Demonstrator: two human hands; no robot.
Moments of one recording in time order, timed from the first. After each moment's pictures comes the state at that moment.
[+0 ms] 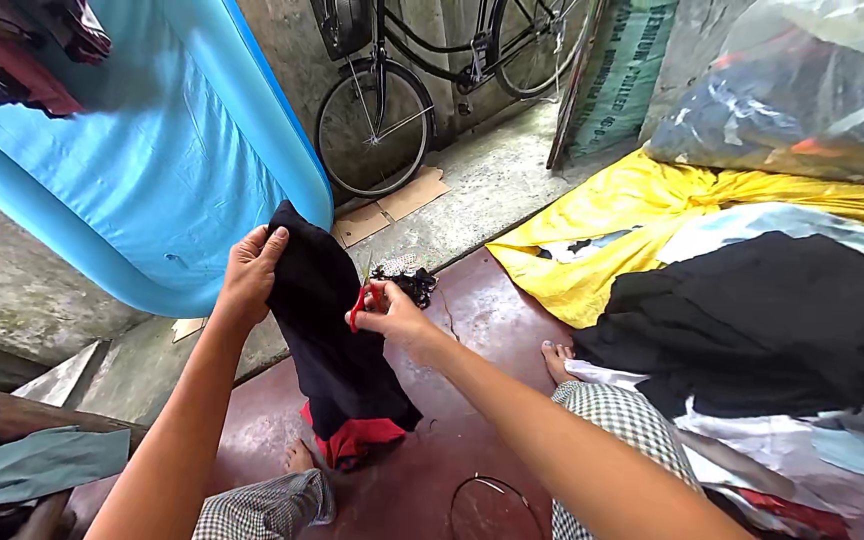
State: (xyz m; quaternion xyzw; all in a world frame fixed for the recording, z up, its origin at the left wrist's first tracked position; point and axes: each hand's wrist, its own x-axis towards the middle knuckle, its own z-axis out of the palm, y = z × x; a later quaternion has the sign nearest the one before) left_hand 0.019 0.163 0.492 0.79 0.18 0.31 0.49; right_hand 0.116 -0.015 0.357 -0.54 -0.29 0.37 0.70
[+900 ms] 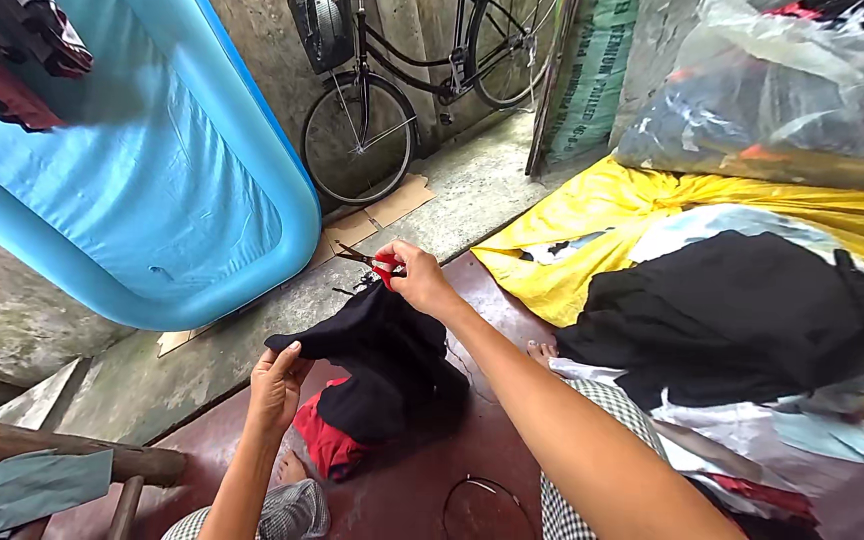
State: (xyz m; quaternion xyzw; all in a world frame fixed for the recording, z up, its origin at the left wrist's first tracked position) left_hand -0.052 0.139 0.344 0.51 0.29 0.37 0.72; right_hand 0.205 -0.009 0.365 -0.69 -0.41 0.09 0.59
